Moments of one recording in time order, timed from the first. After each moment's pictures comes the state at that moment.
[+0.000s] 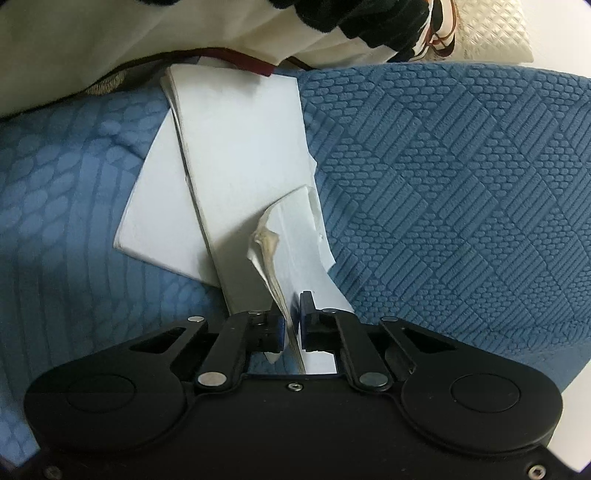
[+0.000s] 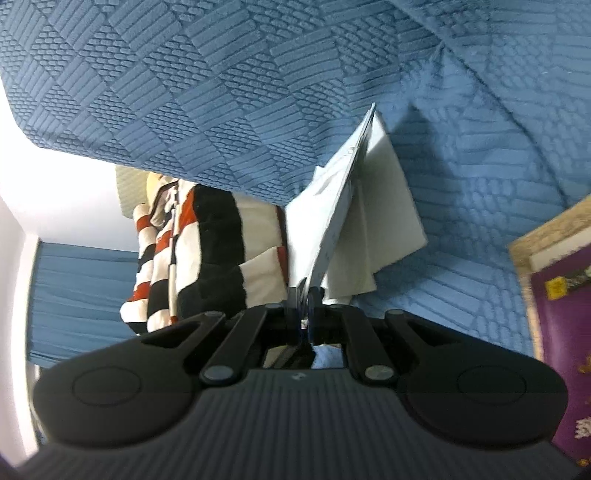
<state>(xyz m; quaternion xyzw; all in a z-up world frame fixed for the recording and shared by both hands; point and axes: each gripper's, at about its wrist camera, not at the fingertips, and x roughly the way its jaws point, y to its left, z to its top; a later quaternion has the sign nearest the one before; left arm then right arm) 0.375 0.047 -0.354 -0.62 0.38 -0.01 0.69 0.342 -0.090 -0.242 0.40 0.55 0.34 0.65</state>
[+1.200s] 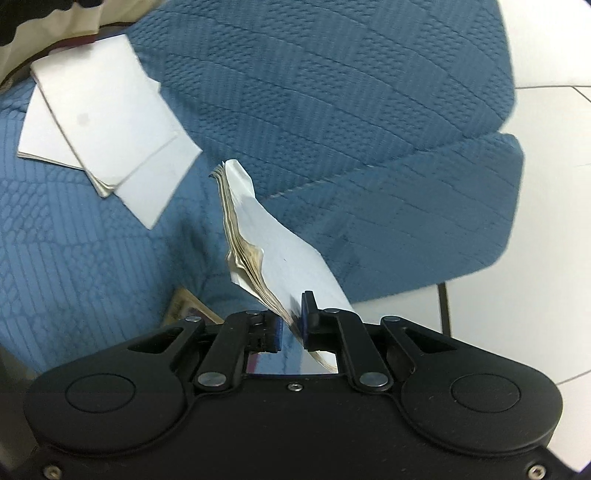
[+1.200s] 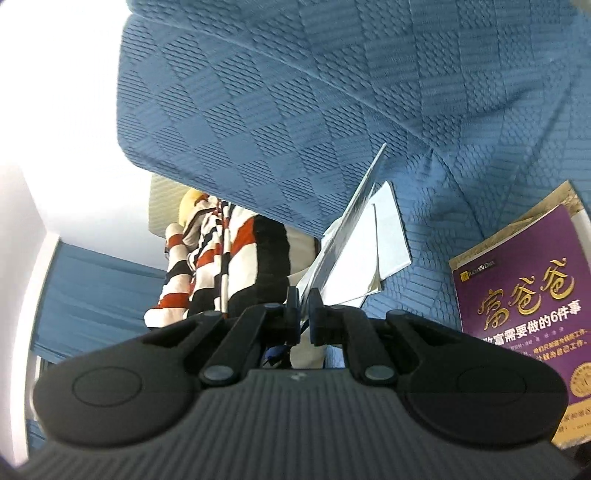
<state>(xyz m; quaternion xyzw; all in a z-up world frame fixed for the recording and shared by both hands) 0.311 -0.054 -0.204 -0.51 0.41 -0.17 0.74 0.283 -0.225 -0.121 0.40 0.47 0.35 0.70</state>
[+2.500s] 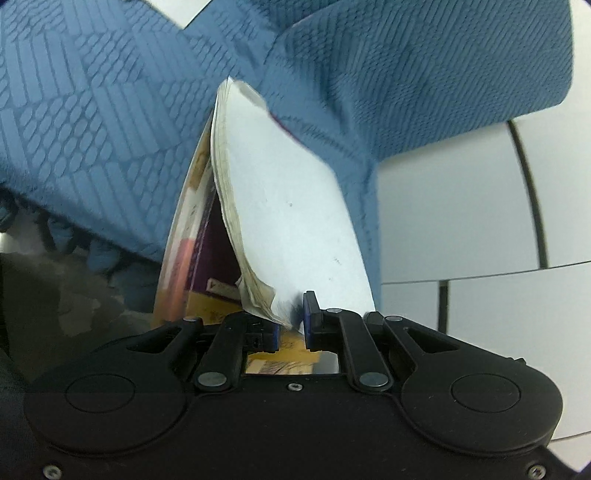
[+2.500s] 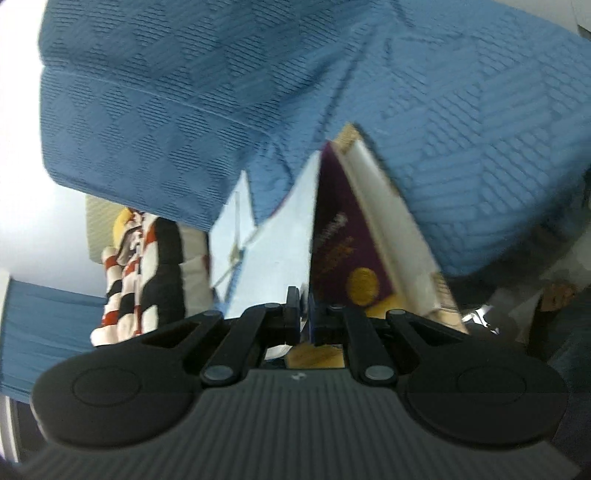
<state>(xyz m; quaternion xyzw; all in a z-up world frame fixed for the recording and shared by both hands) 0.213 -0.175 -0.306 -0.38 0.55 -0.20 0.71 0.192 -0.349 -0.240 0.41 0.51 0.23 0.72</state>
